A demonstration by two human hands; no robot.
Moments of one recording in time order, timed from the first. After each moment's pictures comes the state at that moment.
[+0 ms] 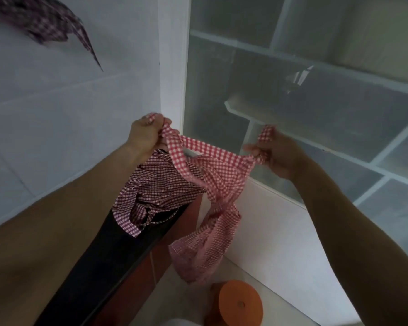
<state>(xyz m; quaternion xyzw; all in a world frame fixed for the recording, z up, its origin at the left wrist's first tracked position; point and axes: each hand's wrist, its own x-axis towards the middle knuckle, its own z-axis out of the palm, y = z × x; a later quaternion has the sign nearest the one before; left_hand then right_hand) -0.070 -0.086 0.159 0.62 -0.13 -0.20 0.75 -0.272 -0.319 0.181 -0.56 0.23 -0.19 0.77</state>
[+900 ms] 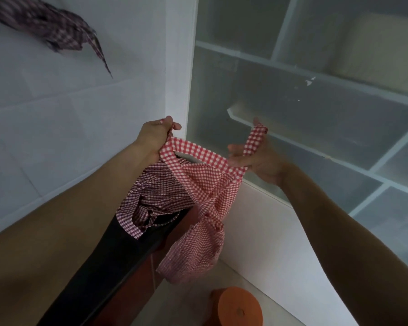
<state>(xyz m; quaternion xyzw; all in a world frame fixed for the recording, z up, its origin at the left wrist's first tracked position) -0.099 -0.082 0.185 0.67 -0.12 -0.22 0.70 -0.265 -0.282 0.179 -0.72 0.15 -0.10 0.67</state>
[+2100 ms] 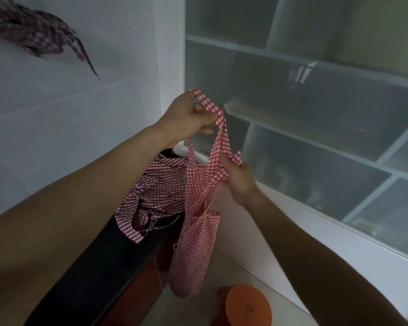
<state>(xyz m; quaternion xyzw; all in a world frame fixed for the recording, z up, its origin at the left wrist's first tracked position) -0.125 -0.134 0.231 0.68 -0.37 -0.20 0.60 -0.239 -0.252 0.108 -0.59 0.30 -0.20 0.72</state>
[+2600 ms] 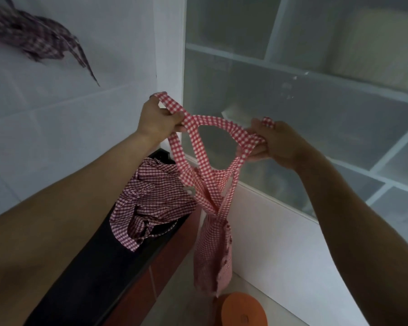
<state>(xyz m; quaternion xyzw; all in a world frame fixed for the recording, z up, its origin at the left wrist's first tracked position) -0.079 -0.122 0.216 0.68 -0.22 -0.11 0.69 -0.264 -0.313 0.228 -0.75 0.20 -0.14 0.61</state>
